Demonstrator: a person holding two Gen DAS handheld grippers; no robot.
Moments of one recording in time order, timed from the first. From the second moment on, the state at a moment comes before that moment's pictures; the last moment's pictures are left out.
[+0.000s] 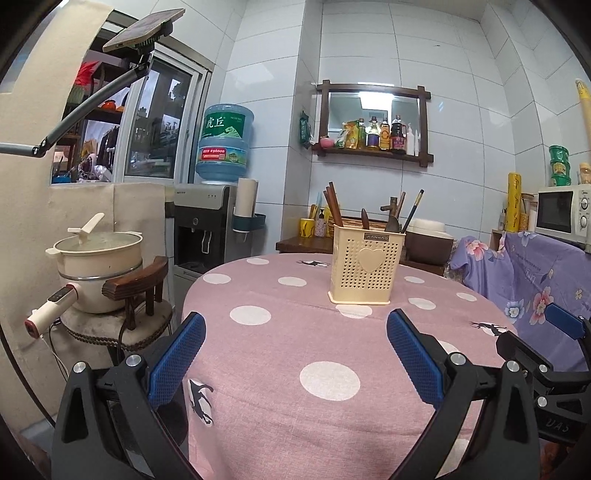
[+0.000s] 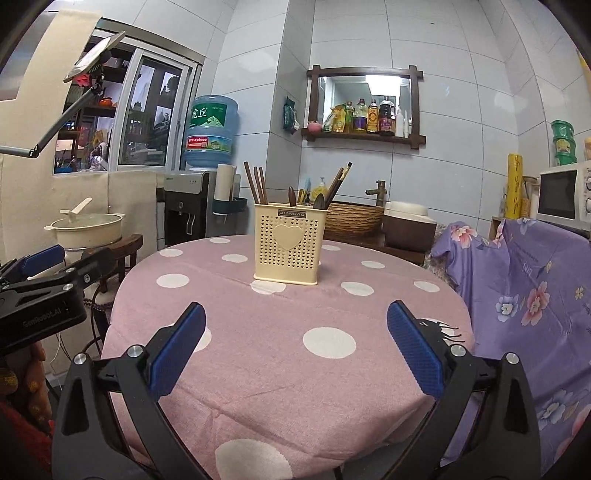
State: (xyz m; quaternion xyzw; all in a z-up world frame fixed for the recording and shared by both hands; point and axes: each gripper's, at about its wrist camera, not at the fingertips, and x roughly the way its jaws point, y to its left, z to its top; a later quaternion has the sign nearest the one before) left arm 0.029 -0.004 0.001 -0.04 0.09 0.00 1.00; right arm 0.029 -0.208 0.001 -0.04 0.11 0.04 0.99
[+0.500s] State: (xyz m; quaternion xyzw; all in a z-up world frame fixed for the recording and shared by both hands) left arm 0.027 -0.003 -0.001 -0.04 0.09 0.00 0.99; right arm 0.029 -0.209 0.001 -0.04 0.11 0.04 0.99
